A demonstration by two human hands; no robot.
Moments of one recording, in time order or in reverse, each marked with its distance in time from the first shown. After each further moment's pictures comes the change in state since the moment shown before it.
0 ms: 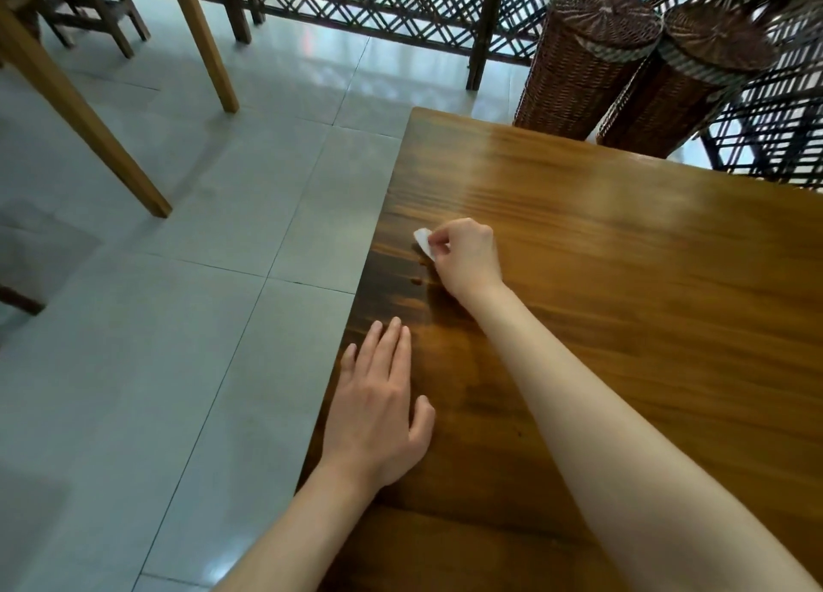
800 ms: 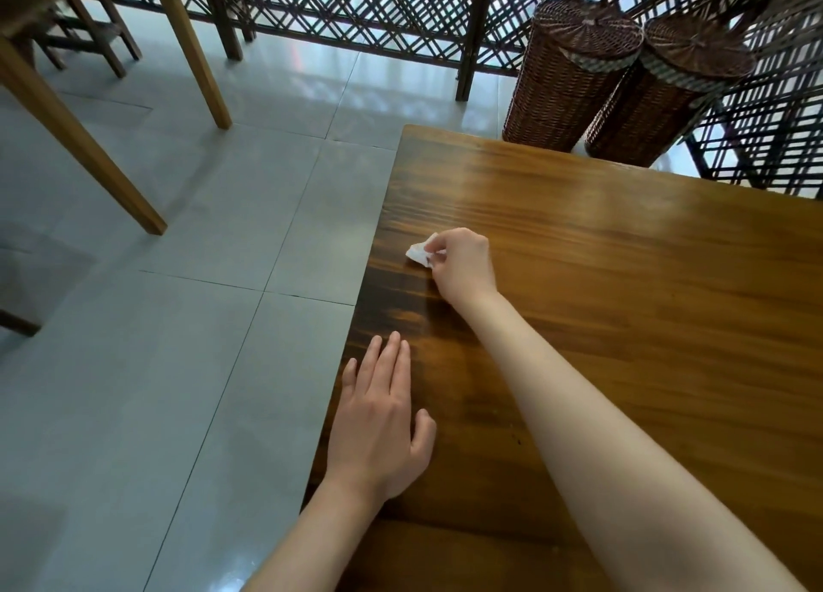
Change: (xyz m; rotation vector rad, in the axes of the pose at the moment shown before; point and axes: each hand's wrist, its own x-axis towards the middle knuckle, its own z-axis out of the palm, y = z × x) left_hand 0.001 -0.001 -0.001 -0.002 0.017 0.014; right_hand 0.006 0.001 0.000 0.039 0.020 0.051
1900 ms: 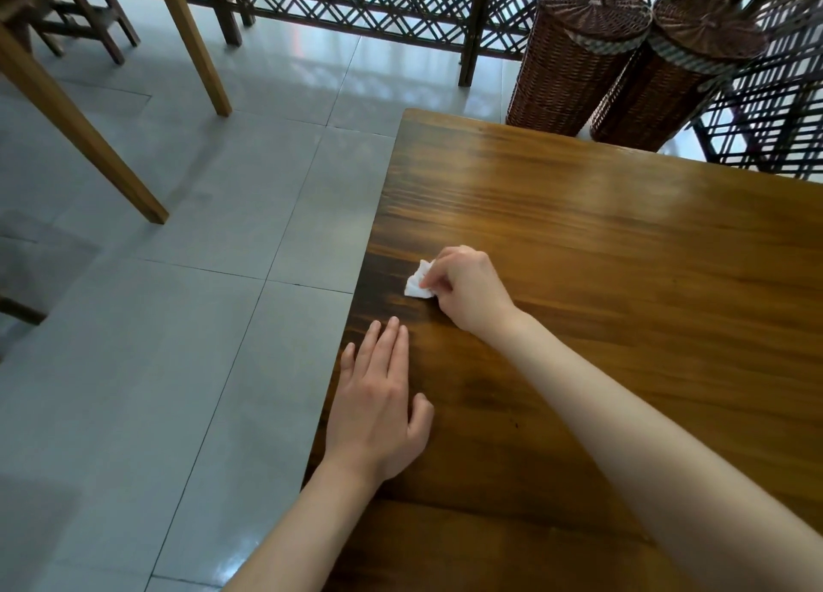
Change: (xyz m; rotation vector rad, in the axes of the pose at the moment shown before) left_hand 0.001 -0.001 0.001 -0.026 -0.010 -0.006; right_hand -0.044 0.011 -0.018 -0.053 -0.172 -0.266
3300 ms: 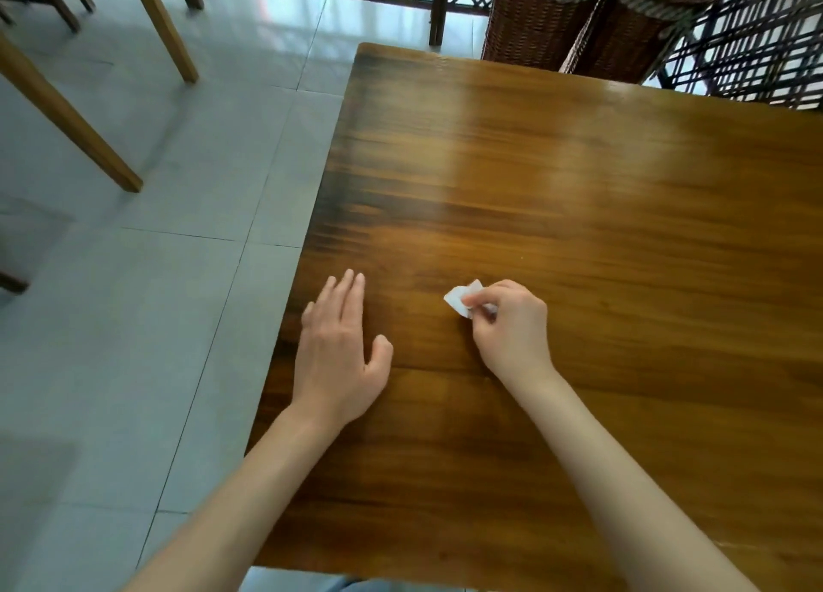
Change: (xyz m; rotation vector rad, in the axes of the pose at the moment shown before) left_hand -0.075 0.025 -0.002 -0.150 0.077 -0.058; right_hand -0.188 0.012 -0.004 0.072 0.266 0.358
